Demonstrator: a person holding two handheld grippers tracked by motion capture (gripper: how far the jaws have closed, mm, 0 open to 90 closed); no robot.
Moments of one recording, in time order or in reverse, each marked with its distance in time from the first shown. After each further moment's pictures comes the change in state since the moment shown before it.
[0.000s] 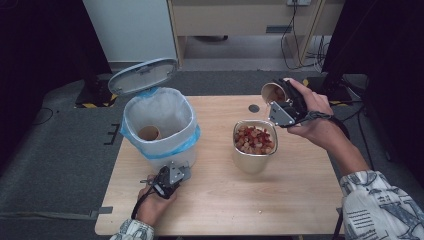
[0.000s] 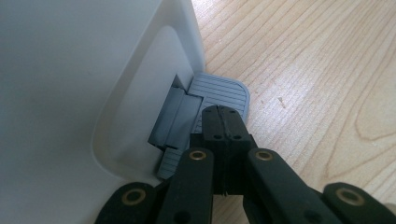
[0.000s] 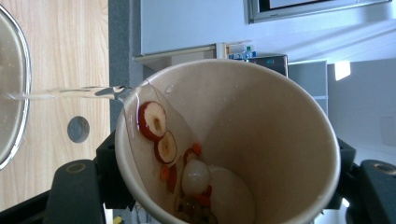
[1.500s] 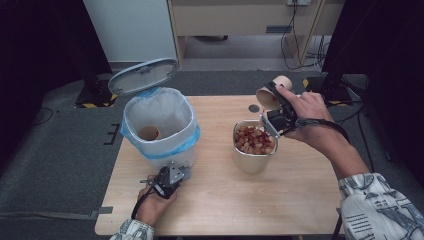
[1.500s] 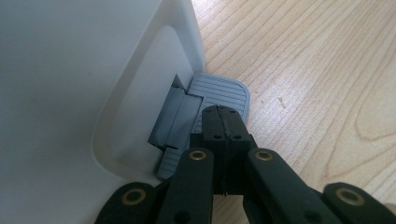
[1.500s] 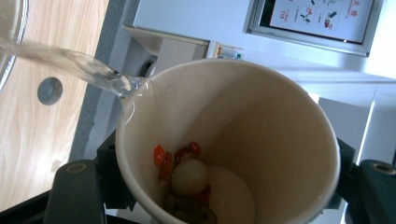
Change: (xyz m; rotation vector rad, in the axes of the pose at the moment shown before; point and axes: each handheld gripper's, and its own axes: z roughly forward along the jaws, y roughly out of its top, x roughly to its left) left arm 0.000 0.000 0.000 -0.001 0.000 -0.003; right arm 0.009 0.023 -0.003 0.050 -0.041 -0.322
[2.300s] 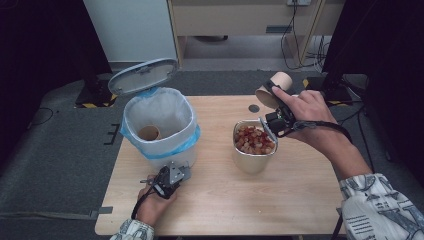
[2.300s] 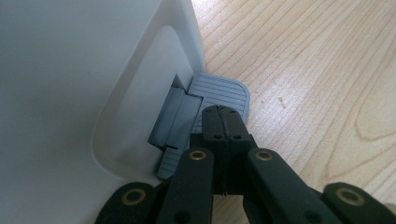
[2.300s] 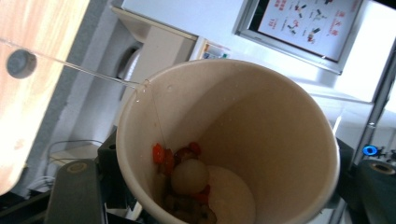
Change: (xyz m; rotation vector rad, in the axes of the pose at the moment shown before) left arm 0.000 0.000 0.000 0.001 0.001 0.003; right arm -0.004 0.006 -0.005 0.015 -0.068 -0.156
